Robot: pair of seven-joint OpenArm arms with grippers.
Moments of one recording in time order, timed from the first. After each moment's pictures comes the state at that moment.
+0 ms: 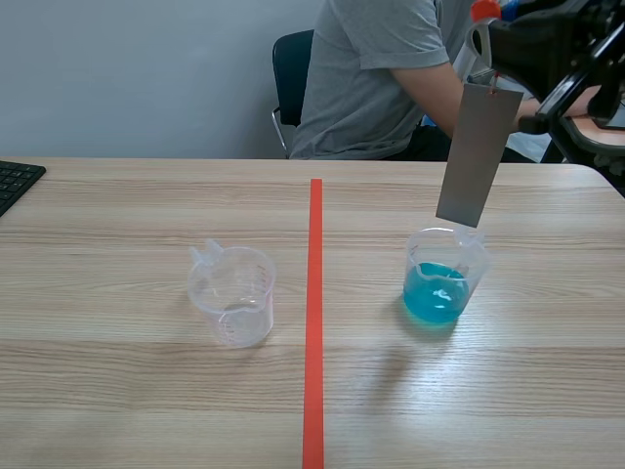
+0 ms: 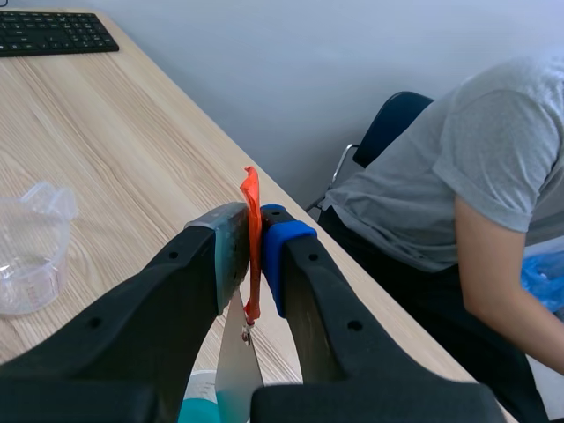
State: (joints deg) left arm 52.9 -48.9 2.1 91.8 -44.4 -7.3 -9.5; right arm 1.3 29.7 9.0 109.6 26.7 45.5 -19.3
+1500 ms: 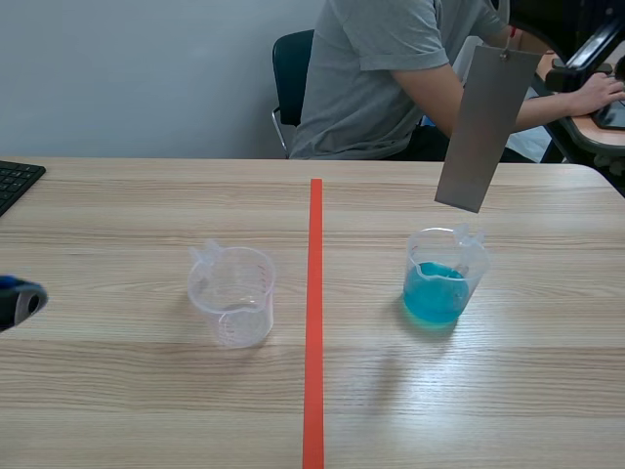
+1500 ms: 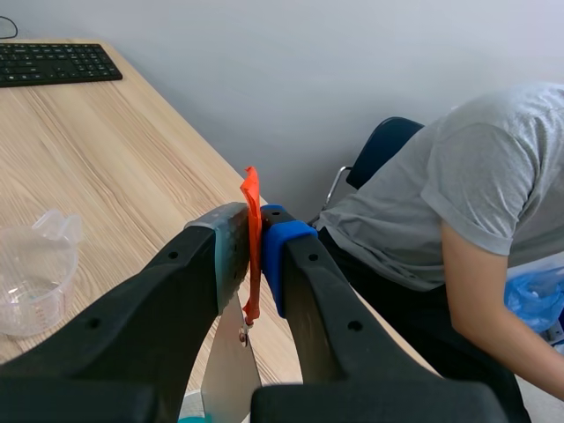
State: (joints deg) left arm 34.6 -68.0 5.9 97.0 -45.8 -26.0 -12.7; right arm 1.3 29.7 12.2 114.2 32.5 45.5 -24.0
